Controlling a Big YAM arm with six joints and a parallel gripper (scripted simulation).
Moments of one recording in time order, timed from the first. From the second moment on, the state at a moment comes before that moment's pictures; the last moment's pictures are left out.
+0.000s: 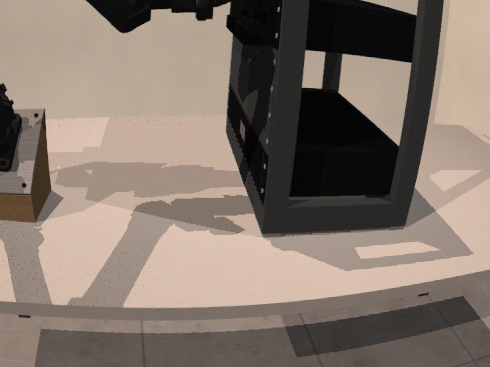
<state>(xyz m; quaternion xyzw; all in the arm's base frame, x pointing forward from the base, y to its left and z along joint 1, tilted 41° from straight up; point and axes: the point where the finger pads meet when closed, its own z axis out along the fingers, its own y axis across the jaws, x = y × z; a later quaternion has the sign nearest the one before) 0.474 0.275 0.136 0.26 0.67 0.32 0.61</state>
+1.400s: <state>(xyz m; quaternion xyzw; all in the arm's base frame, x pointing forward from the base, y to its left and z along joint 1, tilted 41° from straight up) 0.383 0.244 0.137 0.27 0.67 0.31 0.62</state>
